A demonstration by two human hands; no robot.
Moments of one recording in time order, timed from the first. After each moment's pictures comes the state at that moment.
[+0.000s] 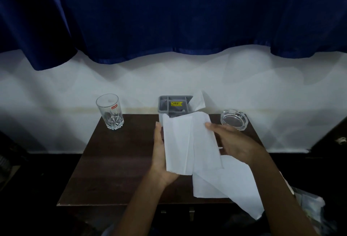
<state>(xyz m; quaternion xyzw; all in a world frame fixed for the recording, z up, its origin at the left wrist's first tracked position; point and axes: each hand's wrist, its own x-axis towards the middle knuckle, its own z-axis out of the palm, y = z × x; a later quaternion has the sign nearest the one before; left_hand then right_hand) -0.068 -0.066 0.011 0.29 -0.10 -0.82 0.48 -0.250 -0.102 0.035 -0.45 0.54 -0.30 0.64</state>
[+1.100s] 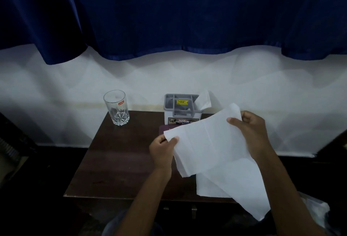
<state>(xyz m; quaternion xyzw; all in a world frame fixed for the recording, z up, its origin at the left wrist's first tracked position) -0.067 -0.077 -0.014 0.61 -0.22 -0.50 0.58 -0.263 -0.112 0.034 -0.46 0.62 -0.51 0.38</state>
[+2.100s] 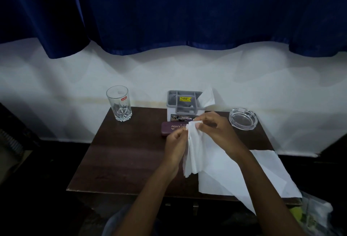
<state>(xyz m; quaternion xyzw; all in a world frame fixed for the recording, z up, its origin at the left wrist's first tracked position) -0.081 -0.071 0.003 0.55 -0.34 -0.55 0.52 -0.203 -0.106 0.026 -0.65 0.51 -0.38 0.42</state>
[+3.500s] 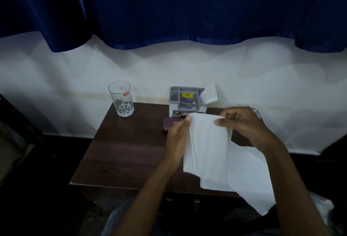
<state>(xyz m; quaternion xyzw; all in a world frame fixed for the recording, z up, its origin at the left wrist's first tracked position) -0.079 -0.071 0.007 0.50 -0.39 -0.52 0.57 -0.240 -0.102 0.059 -0.64 0.50 -0.35 0.47</state>
